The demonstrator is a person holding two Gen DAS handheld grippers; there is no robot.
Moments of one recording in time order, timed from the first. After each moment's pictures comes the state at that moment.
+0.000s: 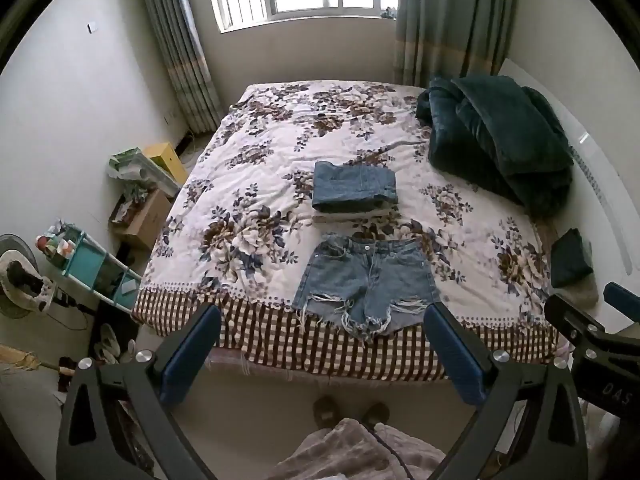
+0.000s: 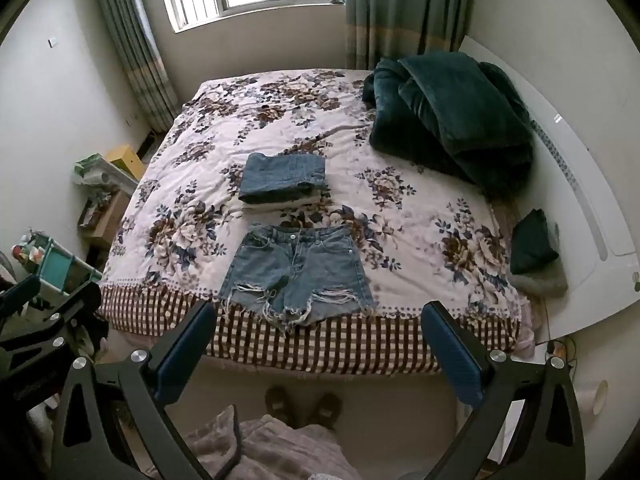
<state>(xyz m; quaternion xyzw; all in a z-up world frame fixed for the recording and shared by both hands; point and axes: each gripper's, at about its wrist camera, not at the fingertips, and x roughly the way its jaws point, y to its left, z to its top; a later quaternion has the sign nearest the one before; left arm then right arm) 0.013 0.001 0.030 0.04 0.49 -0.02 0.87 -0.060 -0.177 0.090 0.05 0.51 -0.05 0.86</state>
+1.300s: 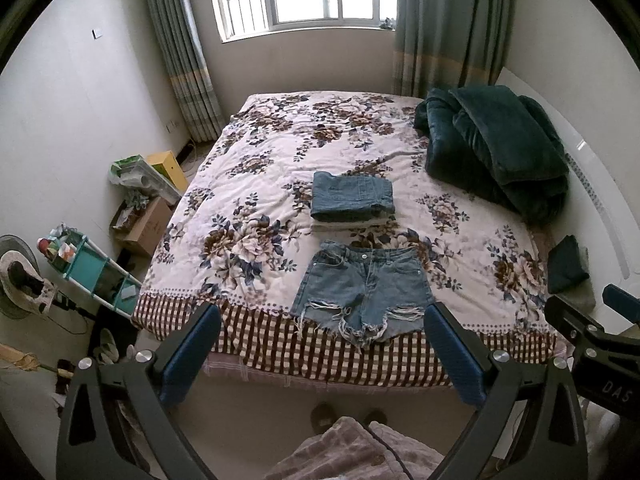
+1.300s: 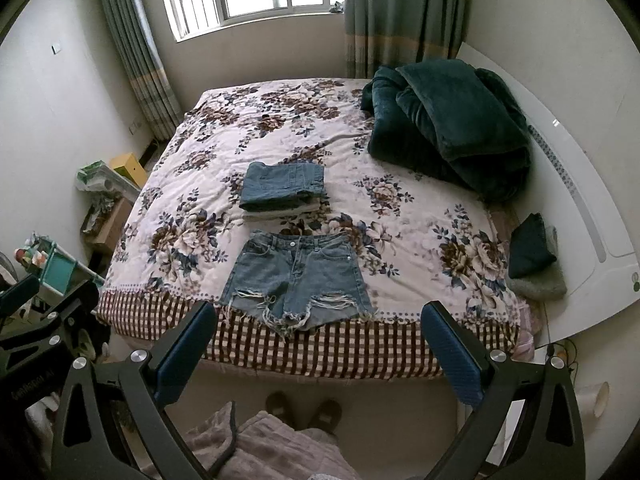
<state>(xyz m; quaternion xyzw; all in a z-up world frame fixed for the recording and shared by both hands) 0.004 -0.009 0.036 0.04 0.47 -0.02 0.88 -0.060 -0.187 0.106 0.05 0.50 -0.05 0.86</state>
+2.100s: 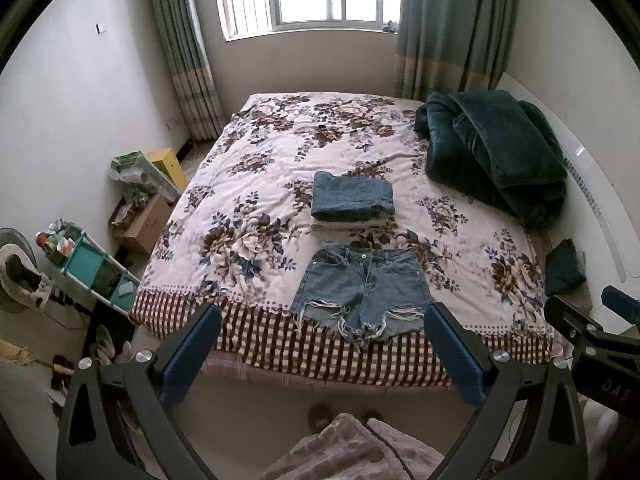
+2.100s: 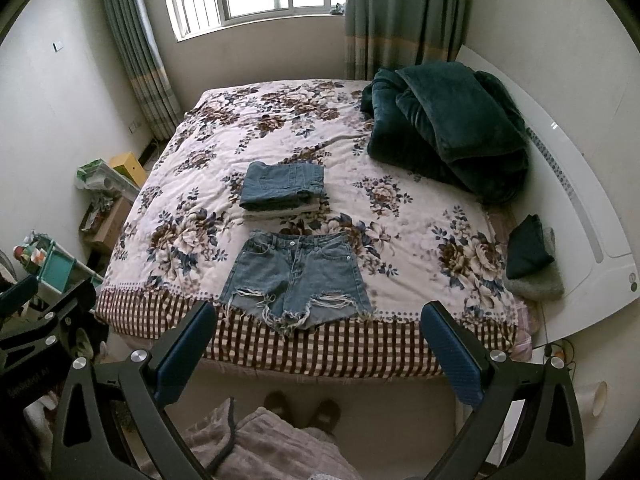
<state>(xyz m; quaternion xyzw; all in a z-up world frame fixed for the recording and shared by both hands) 0.001 -0.011 0.035 0.04 0.47 -0.02 0.88 -0.066 -0.188 0.120 0.05 0.50 -0.05 0.86</state>
